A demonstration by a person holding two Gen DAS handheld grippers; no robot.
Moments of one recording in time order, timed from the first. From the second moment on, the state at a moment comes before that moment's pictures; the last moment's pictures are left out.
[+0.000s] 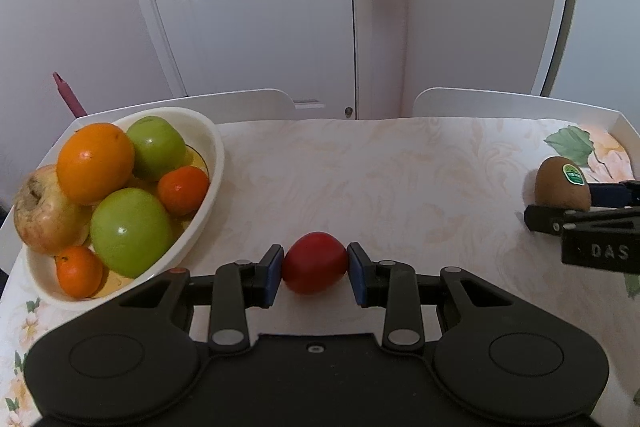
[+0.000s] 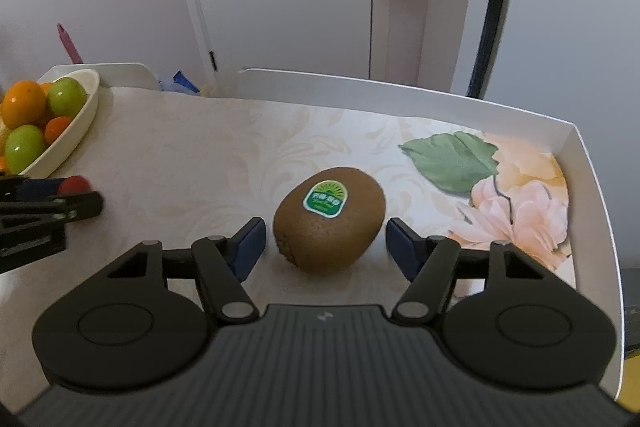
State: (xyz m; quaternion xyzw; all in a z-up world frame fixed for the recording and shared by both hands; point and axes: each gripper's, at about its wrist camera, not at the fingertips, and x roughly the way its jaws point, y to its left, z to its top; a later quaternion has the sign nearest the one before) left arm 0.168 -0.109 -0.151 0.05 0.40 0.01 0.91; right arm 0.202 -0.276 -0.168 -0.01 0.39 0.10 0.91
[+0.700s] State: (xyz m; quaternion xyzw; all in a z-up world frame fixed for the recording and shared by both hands) left arm 0.112 -0.085 -0.104 0.02 0.36 0.05 0.93; right arm 0.179 -0.251 -0.129 -0.03 0.33 0.16 0.93
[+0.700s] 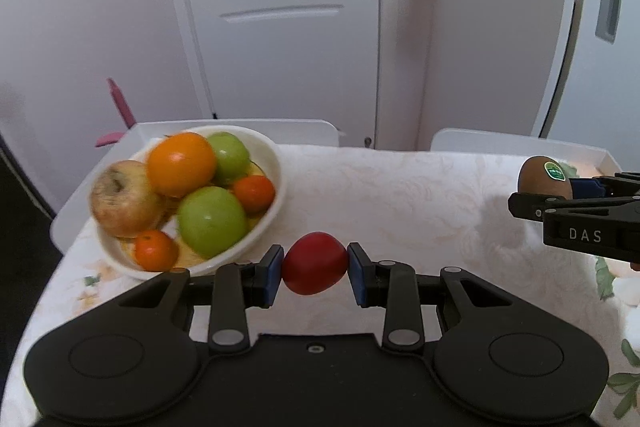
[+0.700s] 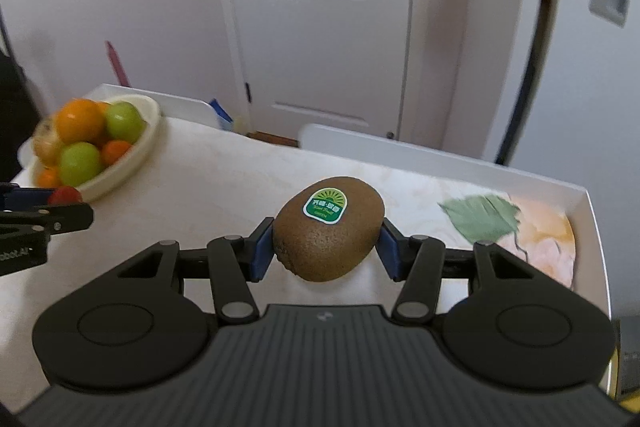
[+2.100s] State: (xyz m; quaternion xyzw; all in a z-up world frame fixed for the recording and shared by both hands) left arm 0.146 0.046 -0.093 0.08 0.36 -0.01 0.93; right arm 0.172 -0.072 -0.067 -0.01 0.32 0.18 0.93
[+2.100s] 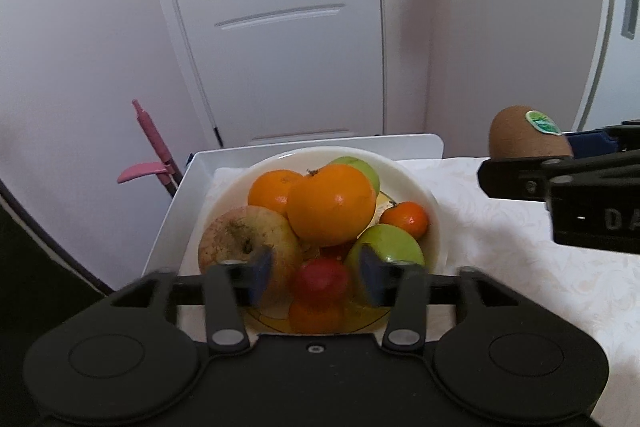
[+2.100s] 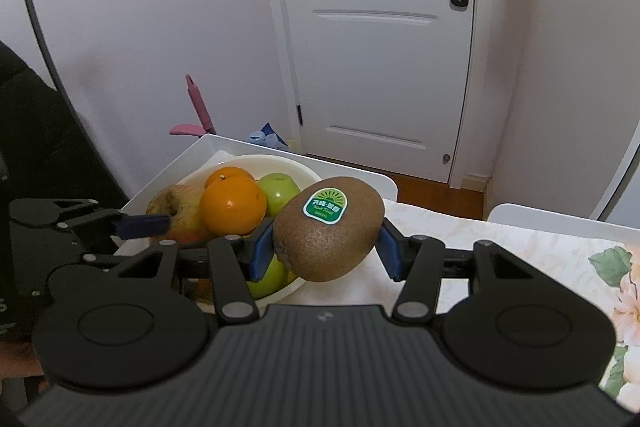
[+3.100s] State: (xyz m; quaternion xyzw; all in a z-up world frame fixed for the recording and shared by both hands) left arm 0.123 0.079 -0.077 0.03 0.36 0.05 0.93; right arm 0.246 -0.047 -0.117 -0.10 0.33 0.30 0.89
